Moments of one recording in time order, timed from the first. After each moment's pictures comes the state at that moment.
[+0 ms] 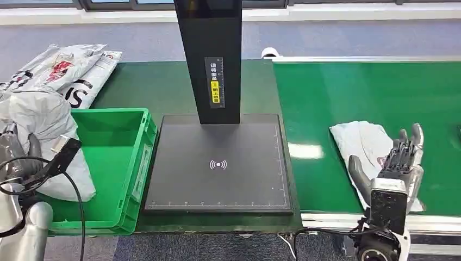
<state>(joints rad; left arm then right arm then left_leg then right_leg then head) -0.16 0.28 0.31 -1.44 -1.32 0.42 0.06 0.10 0.08 -0.01 -1.86 0.50 -0.45 -0.17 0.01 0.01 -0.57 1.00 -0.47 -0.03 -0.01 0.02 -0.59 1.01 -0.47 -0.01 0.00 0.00</state>
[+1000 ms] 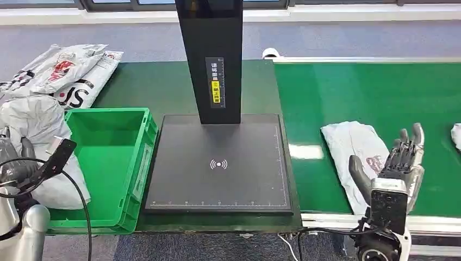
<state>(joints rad) -0.15 0.27 0.33 -1.45 -1.33 0.40 0.08 0.10 0.08 -0.01 -1.86 0.50 -0.45 -0.17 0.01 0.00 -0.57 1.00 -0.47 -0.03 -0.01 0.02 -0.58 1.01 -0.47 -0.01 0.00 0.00</state>
